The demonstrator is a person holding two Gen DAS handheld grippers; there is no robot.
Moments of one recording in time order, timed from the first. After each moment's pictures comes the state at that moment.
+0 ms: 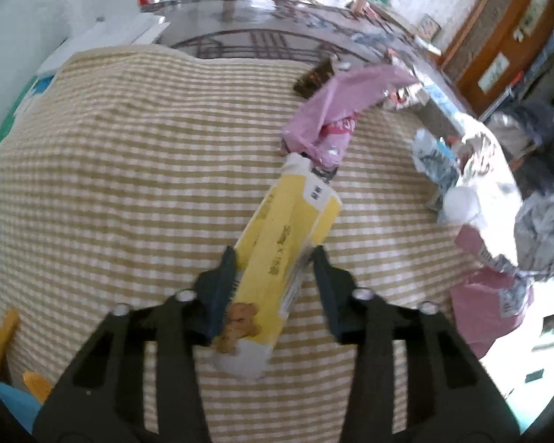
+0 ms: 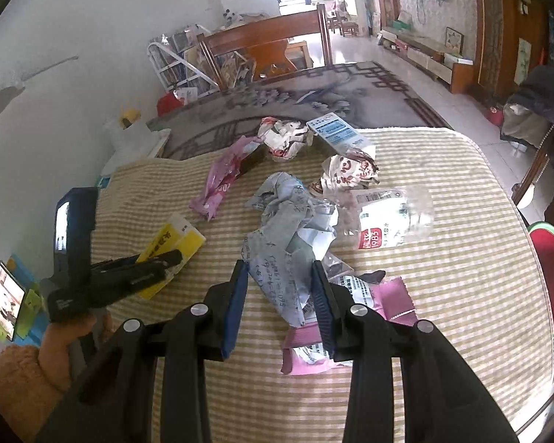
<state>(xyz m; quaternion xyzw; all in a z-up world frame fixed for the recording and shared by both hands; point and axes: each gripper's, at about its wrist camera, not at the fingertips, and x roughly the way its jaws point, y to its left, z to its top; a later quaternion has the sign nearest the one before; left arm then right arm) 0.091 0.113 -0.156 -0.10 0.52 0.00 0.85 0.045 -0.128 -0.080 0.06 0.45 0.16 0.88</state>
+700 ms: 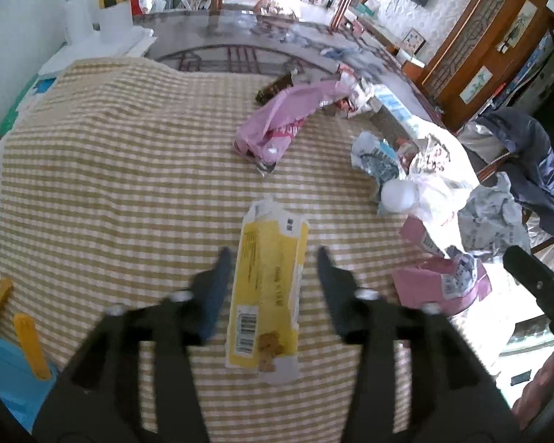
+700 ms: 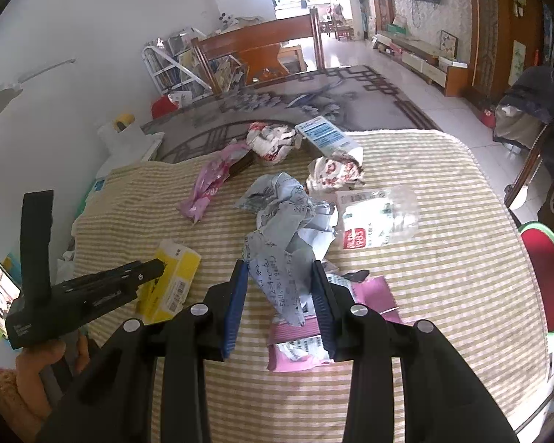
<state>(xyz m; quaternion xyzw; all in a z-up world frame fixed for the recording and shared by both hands) 0.062 0.083 -0.126 -0.12 0.50 -0.02 0.86 0.045 -0.140 -0.078 0.06 0.44 0.14 0.88</state>
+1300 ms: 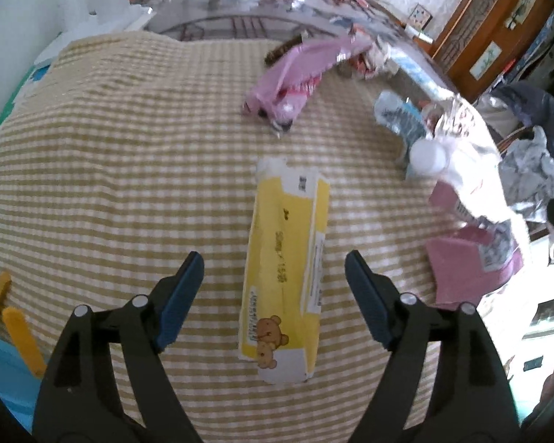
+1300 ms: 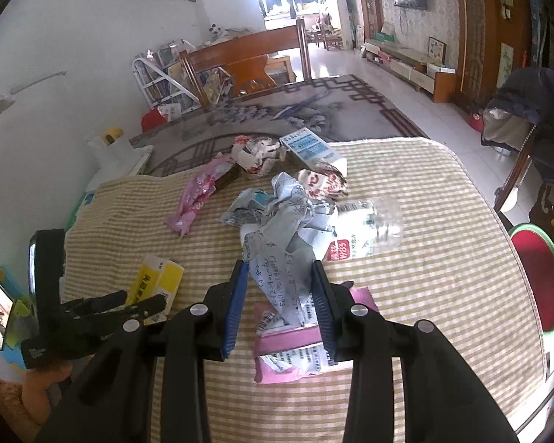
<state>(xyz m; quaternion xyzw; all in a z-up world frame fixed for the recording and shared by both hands) 0.063 0.079 -0.161 -0.08 0.54 -0.01 0.84 0.048 -0.150 -0.085 0.06 0.43 0.12 0.89</state>
